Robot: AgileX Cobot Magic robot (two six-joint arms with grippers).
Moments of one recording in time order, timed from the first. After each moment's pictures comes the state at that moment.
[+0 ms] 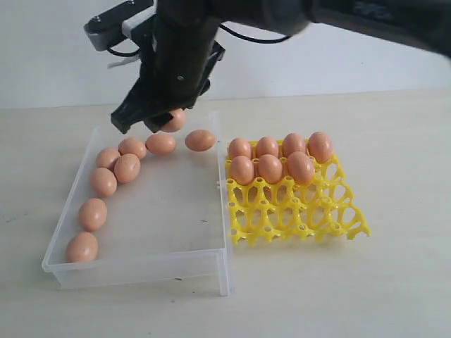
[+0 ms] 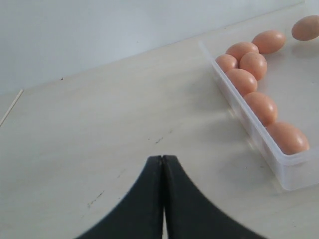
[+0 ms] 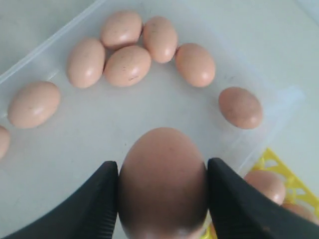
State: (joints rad) left arm -0.02 0.01 0.00 0.03 0.37 0.21; right arm 0.78 2.09 -1.91 -0.13 0.95 -0.04
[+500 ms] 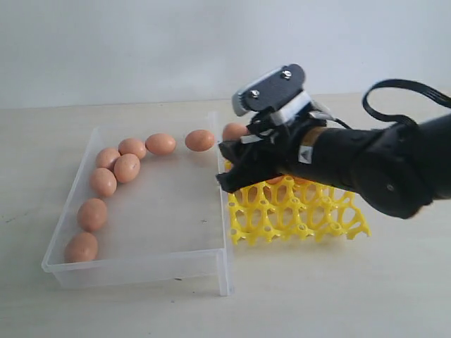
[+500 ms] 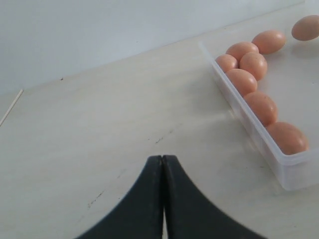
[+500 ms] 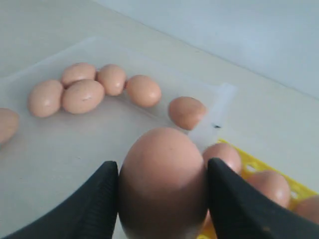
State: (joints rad) left arm -0.02 0.01 0.00 0.03 0.37 0.21; right arm 0.58 1.70 -0.78 -0.13 -0.40 -0.01
